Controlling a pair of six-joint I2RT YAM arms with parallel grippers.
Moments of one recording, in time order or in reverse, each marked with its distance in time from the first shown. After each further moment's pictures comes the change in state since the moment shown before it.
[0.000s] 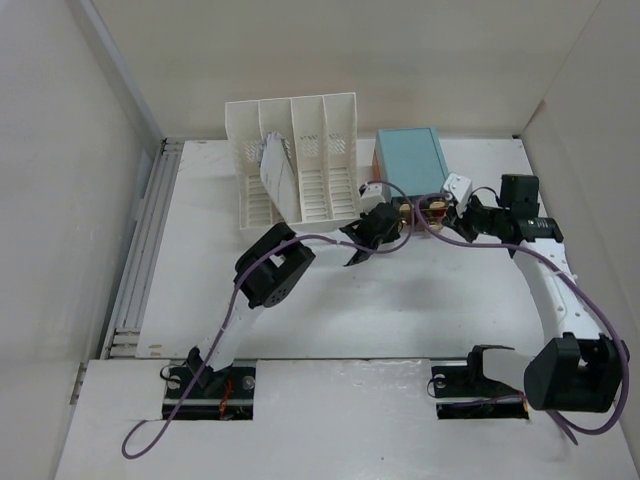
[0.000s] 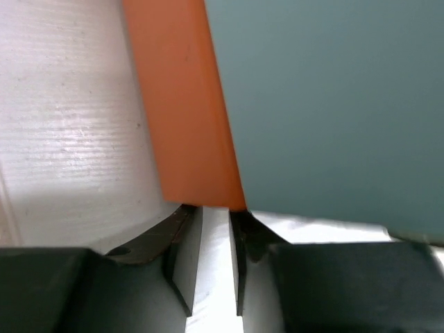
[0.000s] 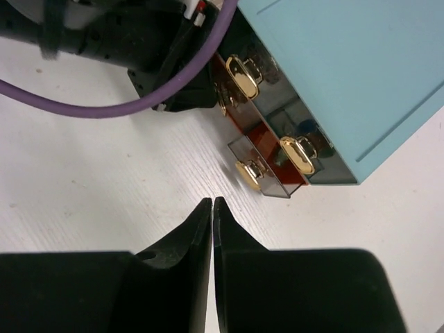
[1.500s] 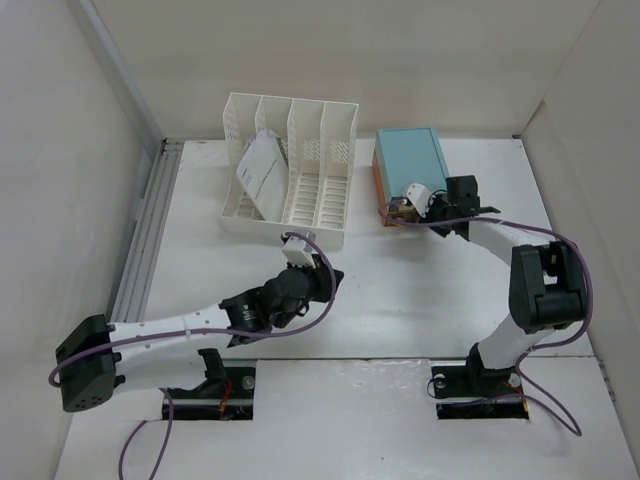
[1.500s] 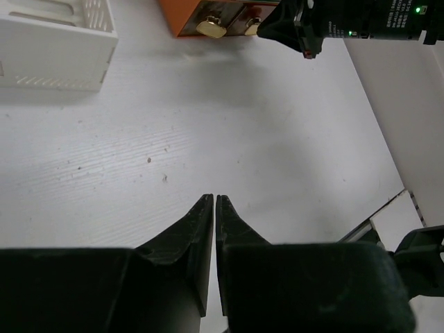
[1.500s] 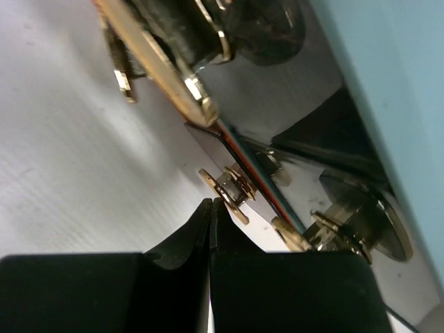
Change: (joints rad) left arm -0.242 -1.242 -0.968 -0.051 -0.104 0.089; right arm 0.165 0.448 -0.034 0.389 0.423 -0.048
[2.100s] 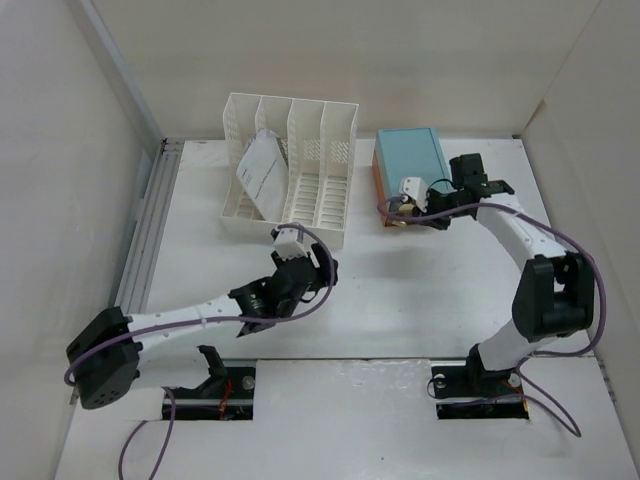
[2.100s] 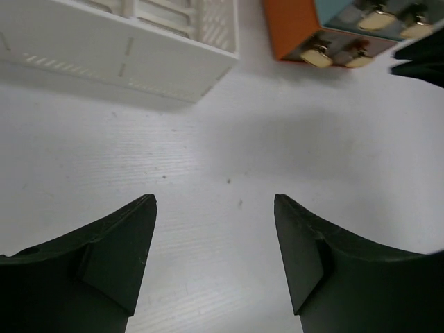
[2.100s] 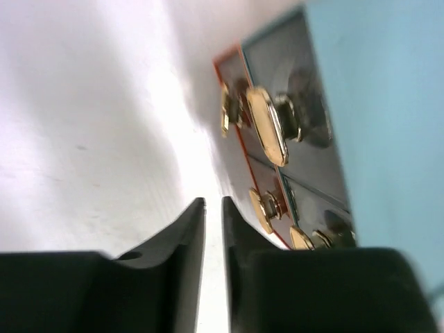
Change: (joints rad) left arm 0.079 0.044 -0.003 -0.094 -0.116 -0.077; right arm 0.026 -0.014 0.223 -0.416 -0.187 -0.195
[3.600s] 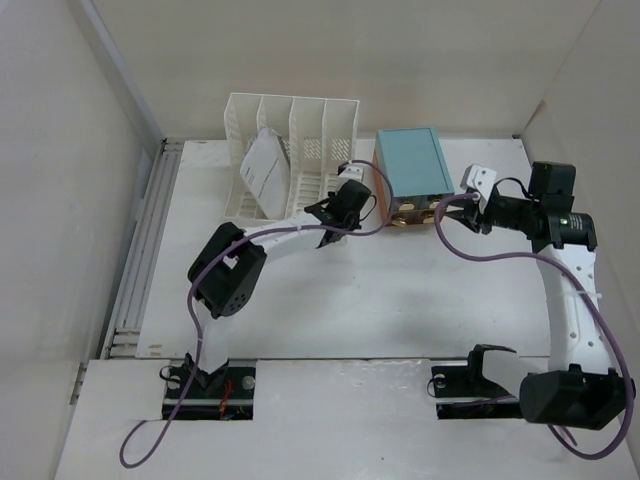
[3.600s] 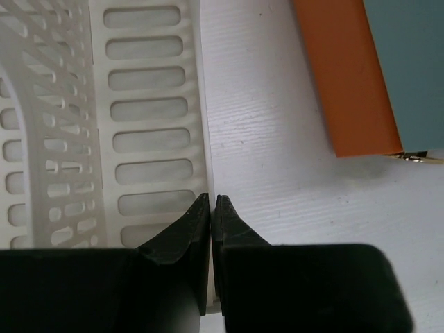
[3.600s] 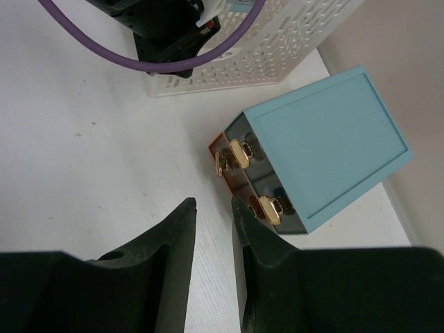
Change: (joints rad) left arm 0.264 0.866 0.823 -0.207 0.167 0.385; right arm -0.258 -0.512 0.042 -0.224 -0.500 0.082
